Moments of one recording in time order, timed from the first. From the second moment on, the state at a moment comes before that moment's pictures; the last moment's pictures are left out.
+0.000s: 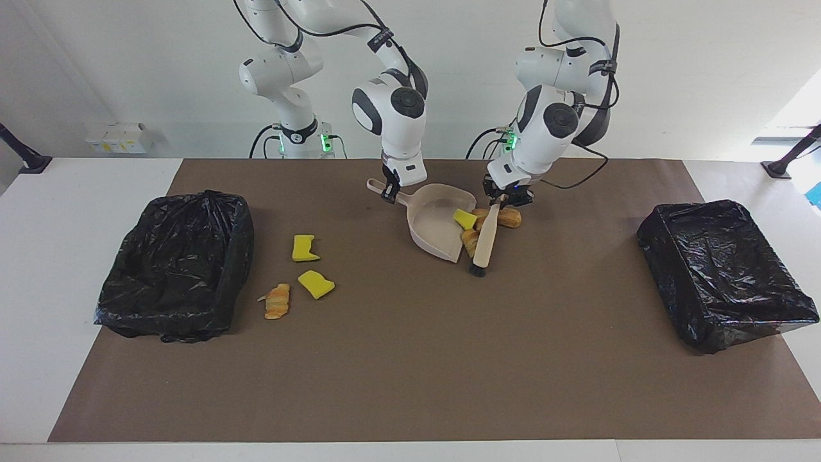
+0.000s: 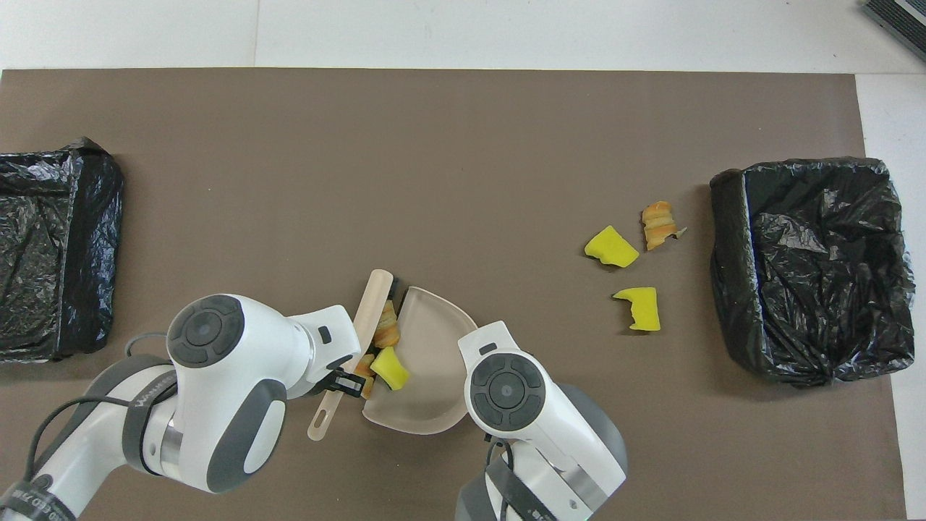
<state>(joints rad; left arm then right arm) -0.46 -0.12 -0.06 -2.37 -0.25 2.12 0.02 0.66 0.05 0.05 -2.22 0.00 2.10 -0.47</state>
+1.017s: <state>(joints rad) -0.45 -0.24 -0.04 -2.36 -0.06 1.95 -0.59 0.66 0.05 0.05 -2.22 -0.03 2.10 -0.59</state>
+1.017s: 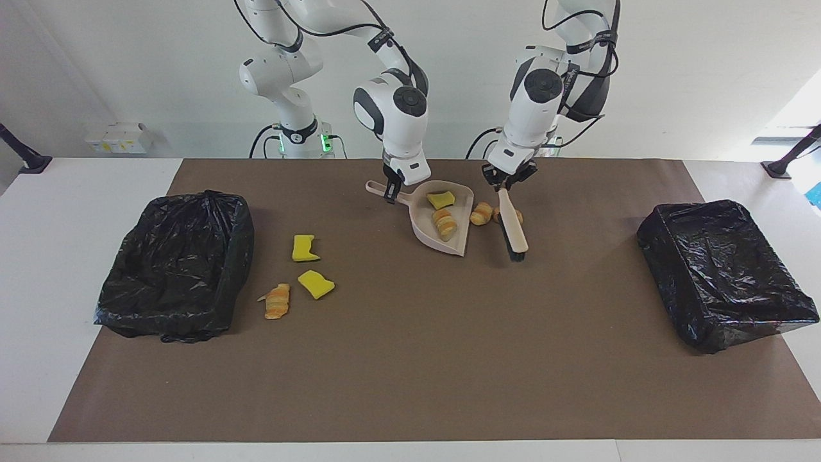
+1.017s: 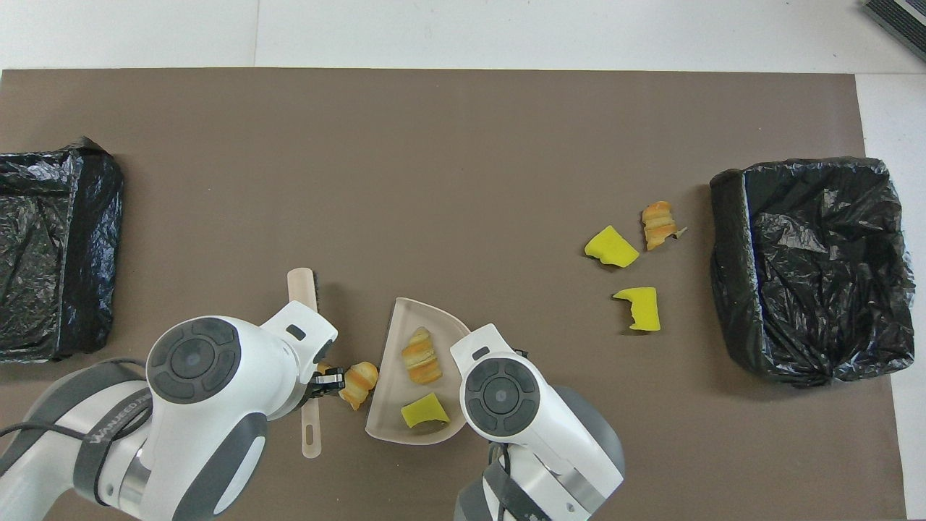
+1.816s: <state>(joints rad) -0.49 -0.30 -0.06 -2.55 -0.08 2.07 -0.63 0.65 0.06 0.05 -2.22 -0.03 2.10 -0.74</state>
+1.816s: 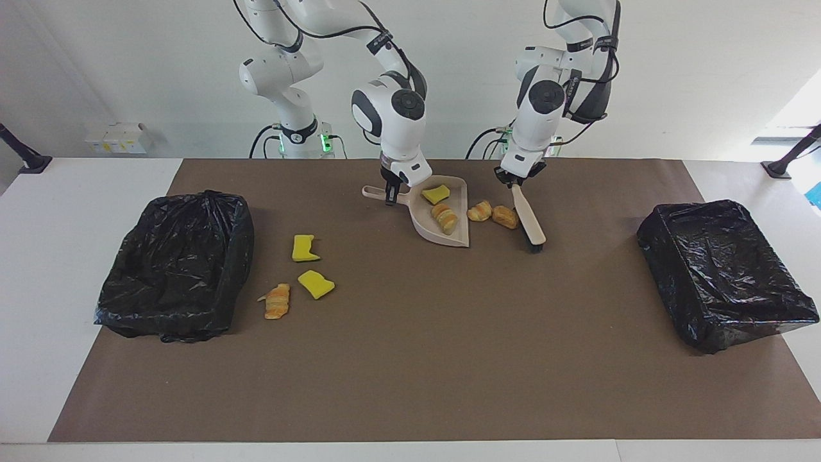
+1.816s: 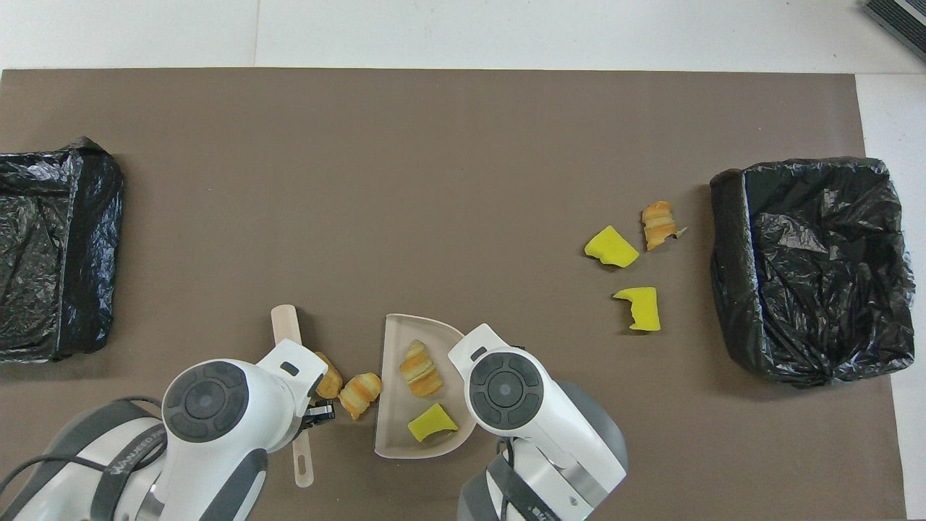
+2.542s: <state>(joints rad) -0.71 -0.29 -0.06 -2.52 -0.25 2.25 -0.64 0.65 0.06 0.05 -2.22 -0.03 2.10 -0.74</state>
